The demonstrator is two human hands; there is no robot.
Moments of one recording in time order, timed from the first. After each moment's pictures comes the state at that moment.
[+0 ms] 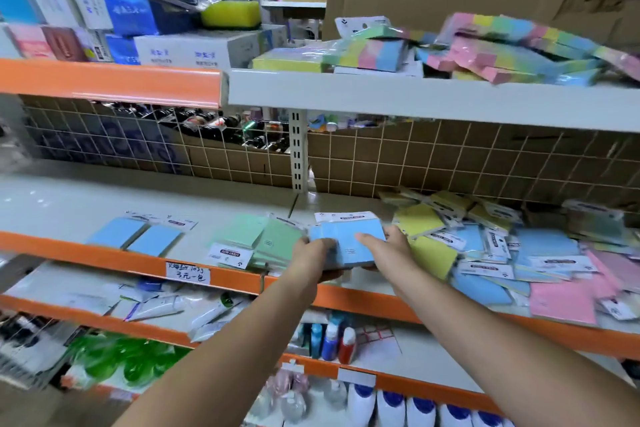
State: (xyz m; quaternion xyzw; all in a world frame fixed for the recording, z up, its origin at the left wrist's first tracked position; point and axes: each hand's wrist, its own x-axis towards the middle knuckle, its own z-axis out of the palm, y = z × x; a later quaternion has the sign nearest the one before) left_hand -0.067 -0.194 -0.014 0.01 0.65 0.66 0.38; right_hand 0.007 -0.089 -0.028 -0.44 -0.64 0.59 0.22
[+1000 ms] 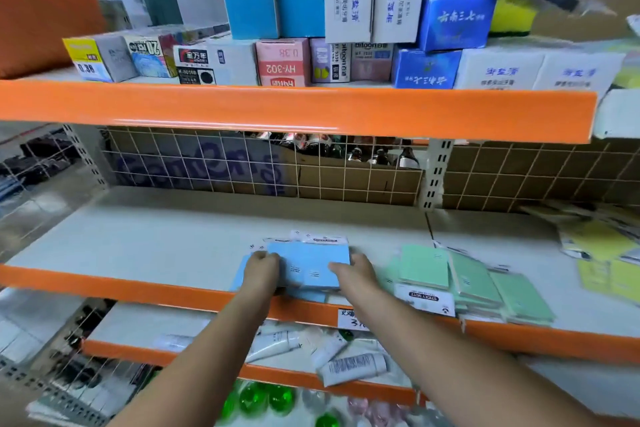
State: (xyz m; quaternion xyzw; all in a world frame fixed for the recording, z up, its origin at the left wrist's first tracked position) left_hand -0.422 -0.423 -0.049 -0.01 0.77 0.58 0.29; right_hand -0.313 -0.324 -0.059 -0.46 -0.59 0.65 0.14
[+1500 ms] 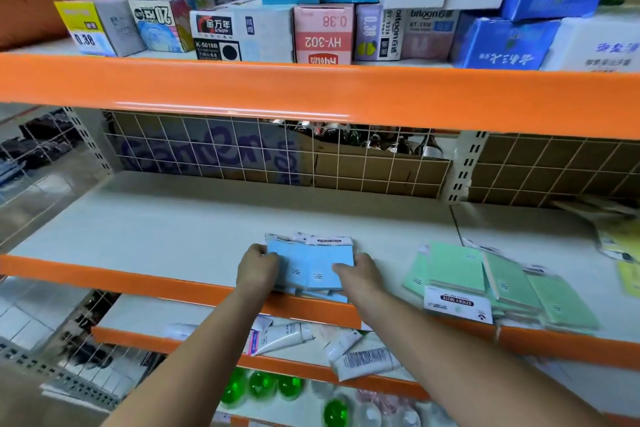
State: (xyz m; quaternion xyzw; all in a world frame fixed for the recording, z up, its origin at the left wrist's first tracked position) left_hand -0.472 -0.439 -0.075 0.06 0.86 0.45 0.23; right_hand -0.356 -0.333 -0.085 -0.51 -0.62 0.58 0.12
